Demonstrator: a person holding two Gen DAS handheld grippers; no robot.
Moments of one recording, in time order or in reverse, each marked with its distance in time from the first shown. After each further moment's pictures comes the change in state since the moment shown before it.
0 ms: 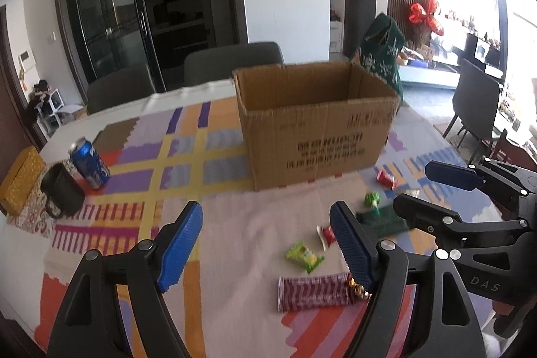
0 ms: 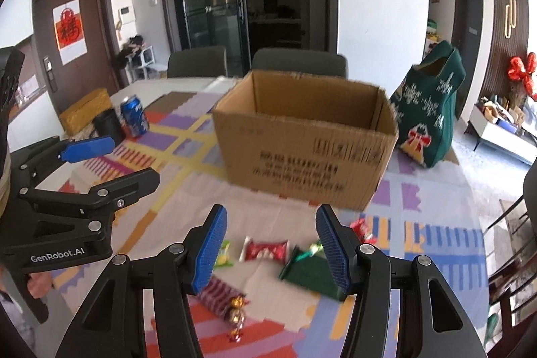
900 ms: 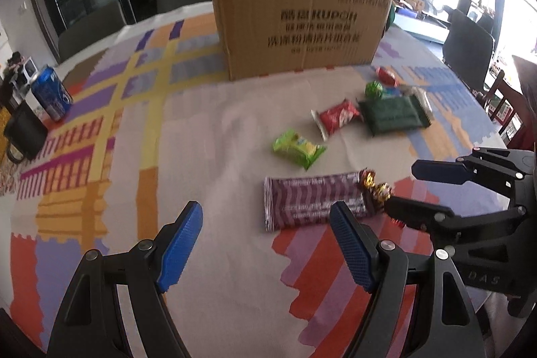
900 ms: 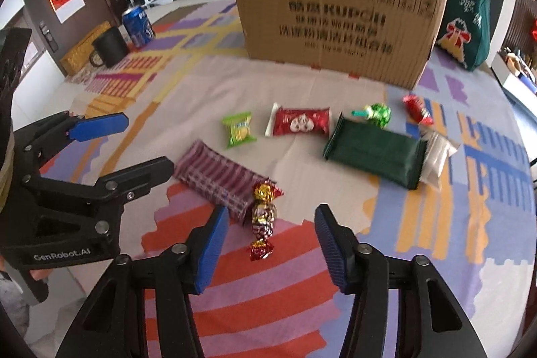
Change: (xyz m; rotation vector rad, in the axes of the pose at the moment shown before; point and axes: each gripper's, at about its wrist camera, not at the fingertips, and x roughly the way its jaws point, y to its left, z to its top) left arm 0.058 -0.004 -0.092 0.031 0.244 -0.092; right arm 0.059 0.020 -0.092 0.024 0.321 0.076
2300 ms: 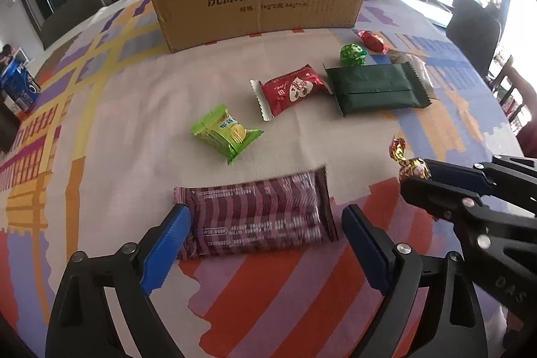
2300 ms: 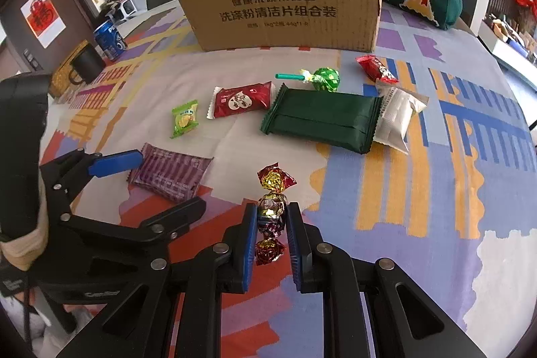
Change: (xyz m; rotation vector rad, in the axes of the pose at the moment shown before) left arm 0.053 -0.060 0.006 -0.001 0.096 0.014; right arm 0.007 -0.050 -0.018 0.126 0.008 0.007
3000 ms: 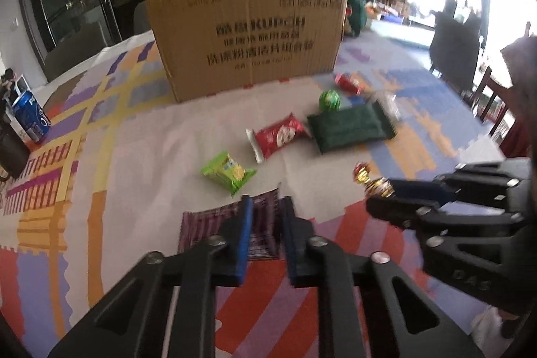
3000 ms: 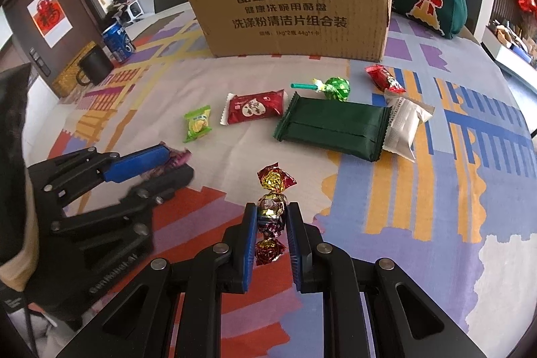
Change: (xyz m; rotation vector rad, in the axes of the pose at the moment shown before) left arm -0.048 0.002 0.000 0.031 -0.189 -0.051; right arm -0.008 0.008 0.000 -0.017 -0.028 0.022
